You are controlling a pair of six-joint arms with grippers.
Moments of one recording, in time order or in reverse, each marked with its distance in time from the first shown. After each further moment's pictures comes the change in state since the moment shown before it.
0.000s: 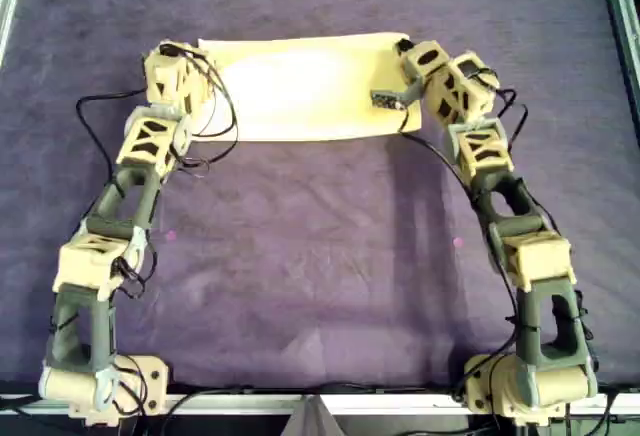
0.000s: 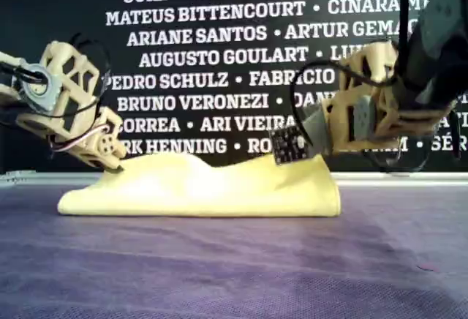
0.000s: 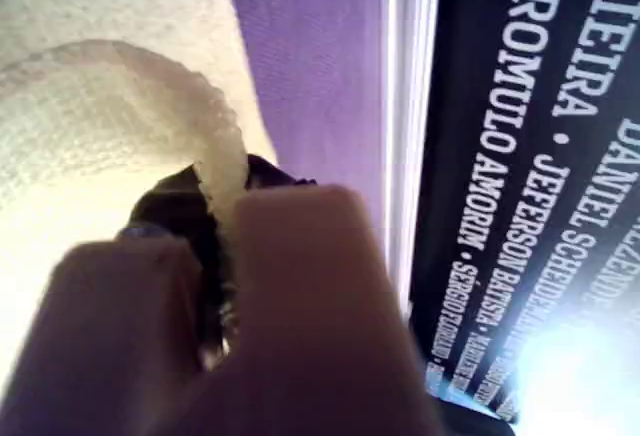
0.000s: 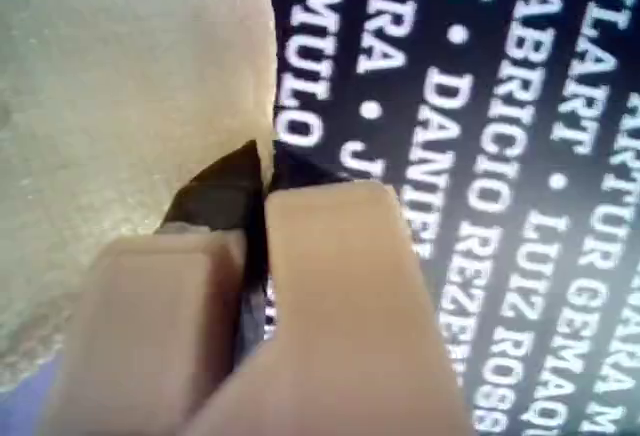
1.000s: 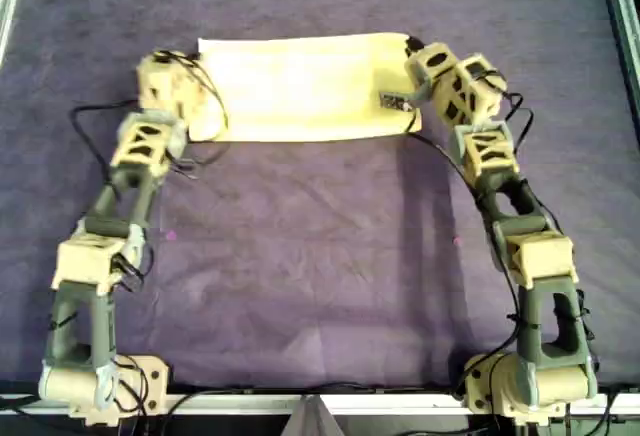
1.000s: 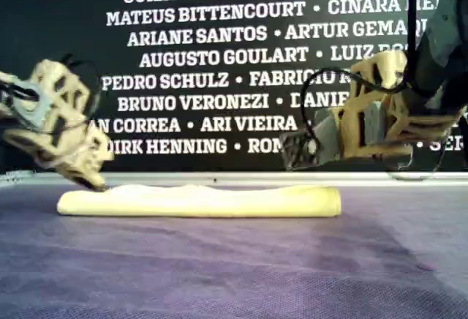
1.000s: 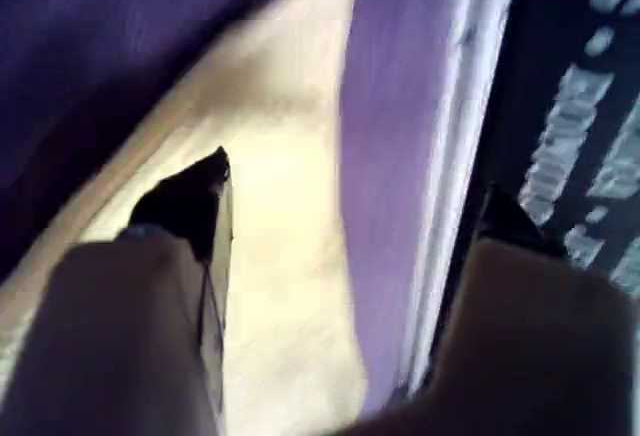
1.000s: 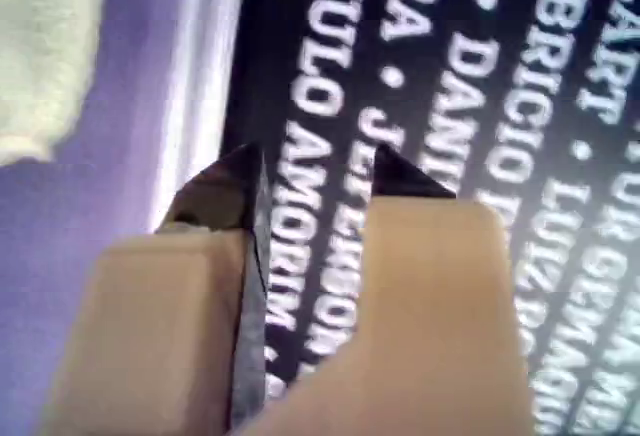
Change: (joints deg) left arm 4.9 1.1 0.9 3.3 0.1 0.0; right arm -3.0 3.0 0.2 0.6 -0.4 0.2
